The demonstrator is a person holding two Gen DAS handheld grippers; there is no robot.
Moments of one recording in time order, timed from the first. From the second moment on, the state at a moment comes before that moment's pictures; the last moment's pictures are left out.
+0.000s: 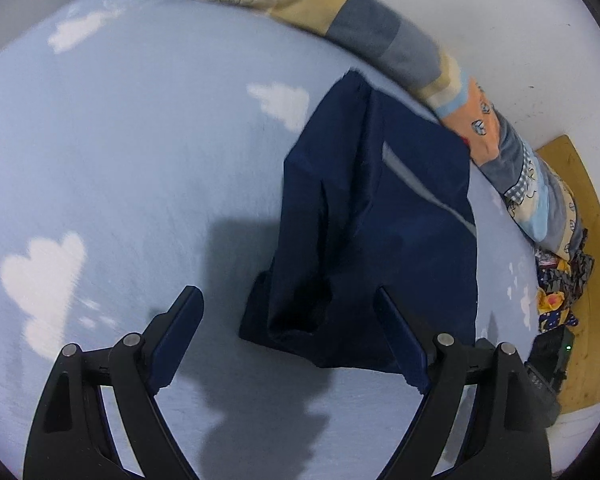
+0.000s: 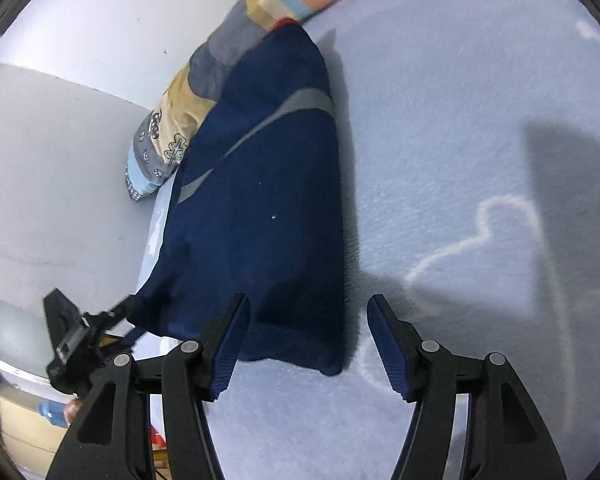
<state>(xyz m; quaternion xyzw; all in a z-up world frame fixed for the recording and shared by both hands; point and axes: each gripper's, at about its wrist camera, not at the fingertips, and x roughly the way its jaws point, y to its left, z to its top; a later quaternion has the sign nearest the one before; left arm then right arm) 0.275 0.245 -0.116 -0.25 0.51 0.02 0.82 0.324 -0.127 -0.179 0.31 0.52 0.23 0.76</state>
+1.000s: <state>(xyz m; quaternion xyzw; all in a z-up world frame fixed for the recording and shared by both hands) 0.273 0.184 -0.142 -0.24 0.48 -0.04 0.84 0.340 -0.097 -0.153 0.27 0.46 0.26 0.80</state>
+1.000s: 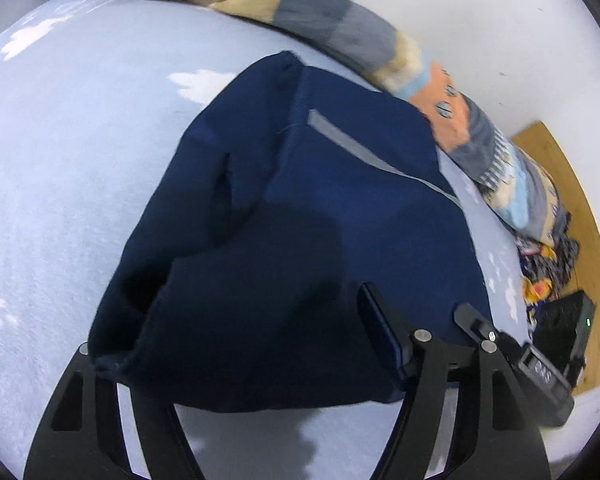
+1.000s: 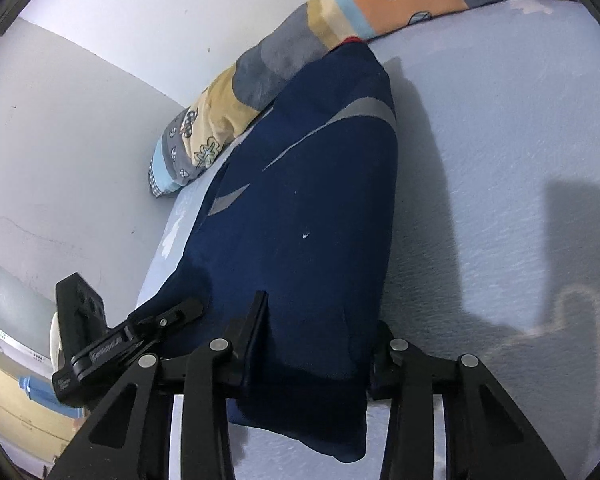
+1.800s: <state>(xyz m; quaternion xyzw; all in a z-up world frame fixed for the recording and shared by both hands) 0.139 0.055 -0.136 -0.19 0.51 -0.12 0.83 0.175 -0.224 -0.122 0.19 0.48 0.19 0.84</state>
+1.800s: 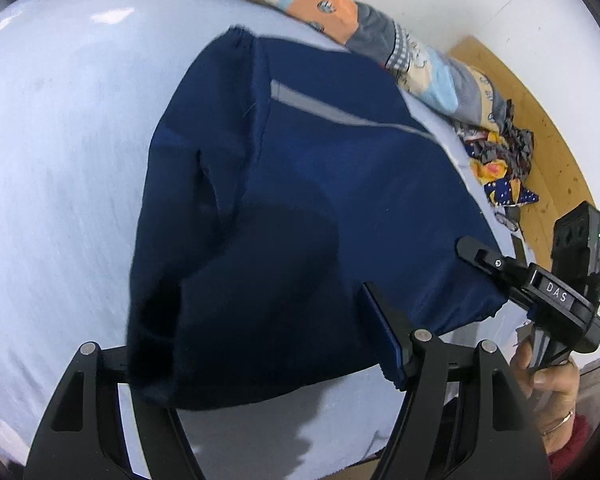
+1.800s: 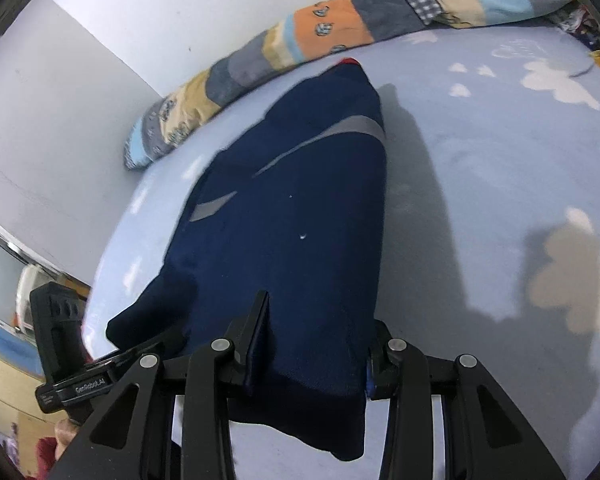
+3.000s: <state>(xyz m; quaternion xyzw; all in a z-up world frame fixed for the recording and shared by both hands) 0.135 0.017 -0.131 0.01 0.45 -0.04 0.89 0.180 -0.213 -0.146 0.10 0.50 0.12 0.85</state>
